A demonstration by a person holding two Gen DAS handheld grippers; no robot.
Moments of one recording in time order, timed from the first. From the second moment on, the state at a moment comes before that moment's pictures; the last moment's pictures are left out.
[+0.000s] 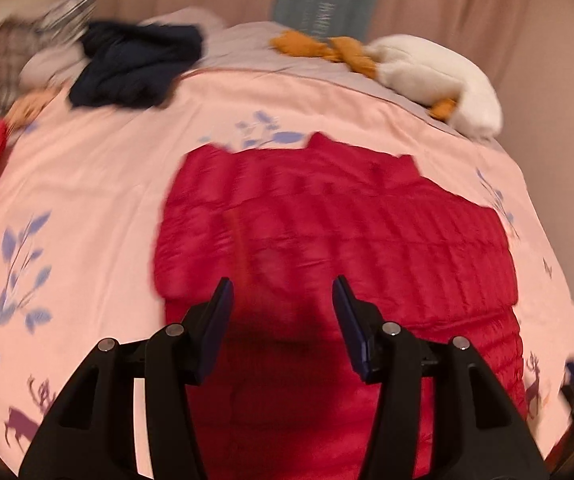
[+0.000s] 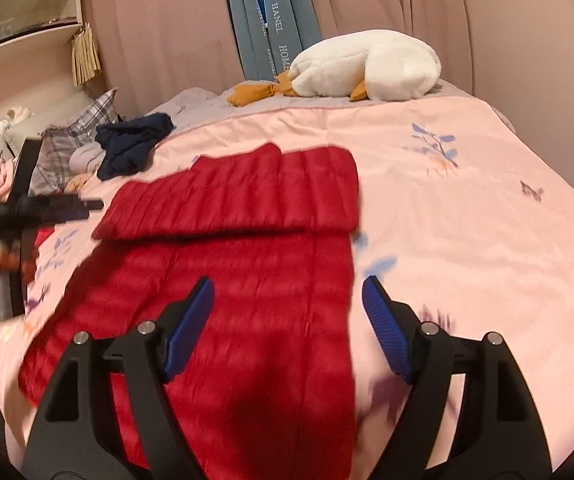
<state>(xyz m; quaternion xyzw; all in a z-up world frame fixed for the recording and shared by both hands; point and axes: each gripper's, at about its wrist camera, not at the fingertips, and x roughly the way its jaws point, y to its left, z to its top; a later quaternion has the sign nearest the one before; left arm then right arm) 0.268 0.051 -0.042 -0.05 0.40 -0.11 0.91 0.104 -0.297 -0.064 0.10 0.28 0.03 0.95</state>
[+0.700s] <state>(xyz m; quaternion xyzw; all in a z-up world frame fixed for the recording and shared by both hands) 0.309 0.021 -0.104 0.00 0.44 -0.14 0.89 0.368 -0.320 -0.125 0.09 0.43 -0.08 0.89</state>
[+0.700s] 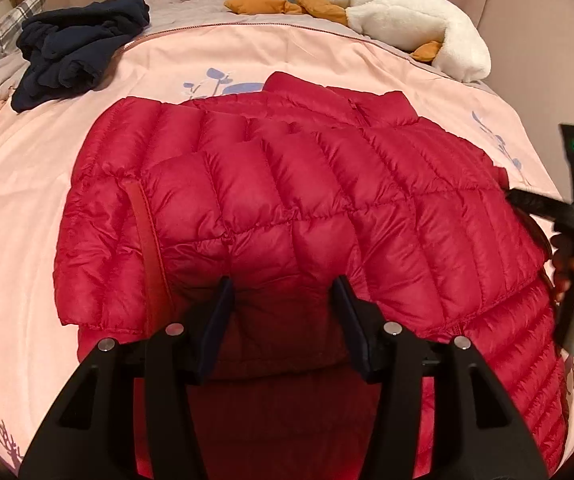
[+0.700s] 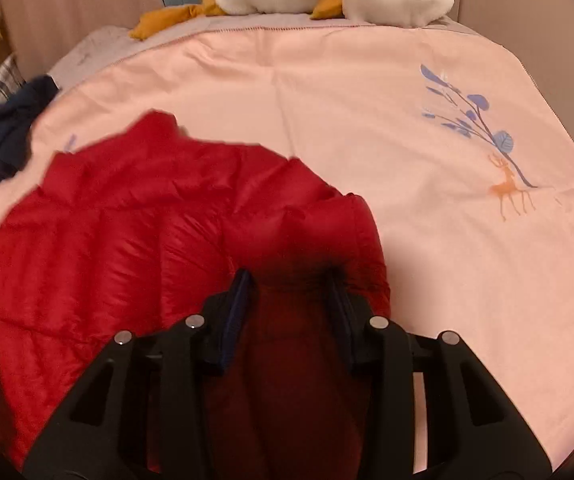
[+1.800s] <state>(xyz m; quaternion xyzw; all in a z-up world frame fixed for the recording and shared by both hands) 0.309 0.016 -0.108 0.01 0.44 -0.13 0.89 0.293 -0.239 -0.091 0.05 0.37 0.03 0.93</state>
